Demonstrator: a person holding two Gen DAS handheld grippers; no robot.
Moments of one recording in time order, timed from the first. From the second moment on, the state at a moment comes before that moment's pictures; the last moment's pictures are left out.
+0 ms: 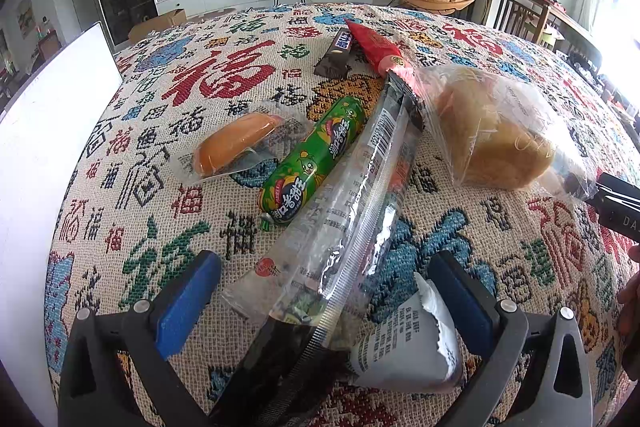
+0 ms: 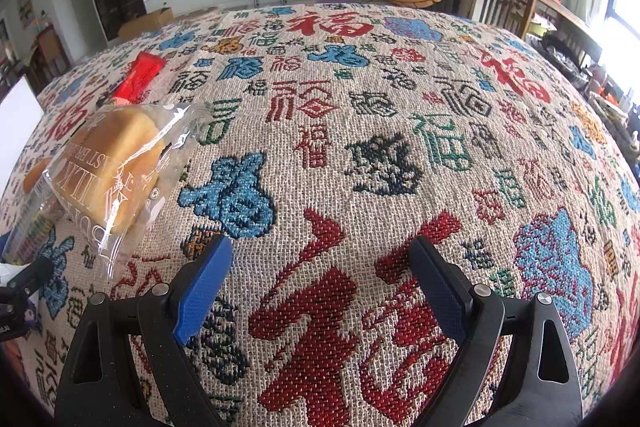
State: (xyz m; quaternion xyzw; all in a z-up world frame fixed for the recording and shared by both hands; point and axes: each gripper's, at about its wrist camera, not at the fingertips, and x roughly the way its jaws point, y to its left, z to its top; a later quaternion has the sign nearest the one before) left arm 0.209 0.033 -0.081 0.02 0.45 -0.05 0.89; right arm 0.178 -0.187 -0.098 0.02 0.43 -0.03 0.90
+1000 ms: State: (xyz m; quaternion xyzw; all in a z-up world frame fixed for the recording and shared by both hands) left arm 0.209 0.034 -0.081 0.02 0.45 -0.05 0.89; right arm 0.178 -0.186 -0.098 0.02 0.43 -0.03 0.90
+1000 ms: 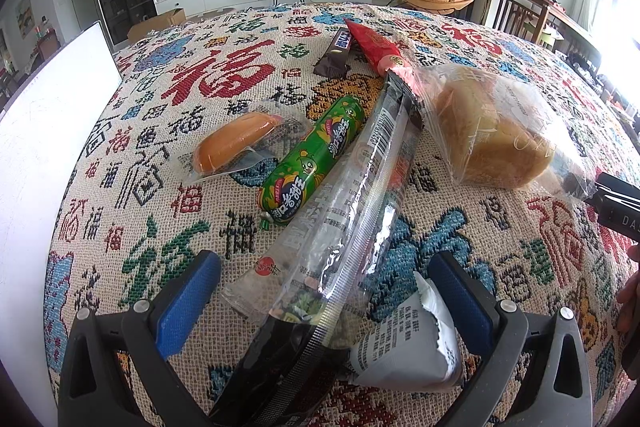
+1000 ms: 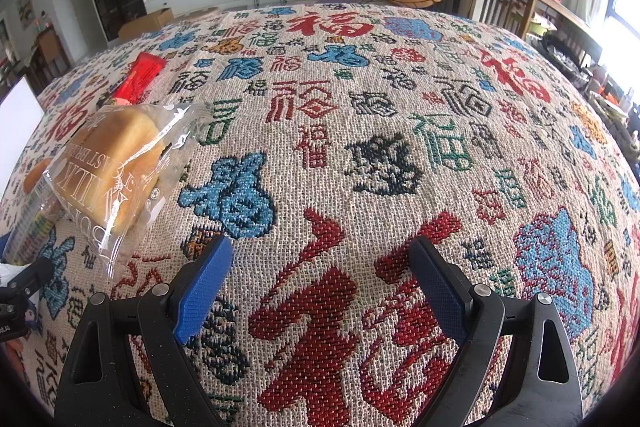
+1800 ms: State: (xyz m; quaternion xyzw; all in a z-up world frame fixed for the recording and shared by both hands) left arm 0.243 0.030 -0.056 0.01 0.53 -0.13 0.84; right arm 0.177 -0.187 -0.098 0.02 0.43 -0.03 0.90
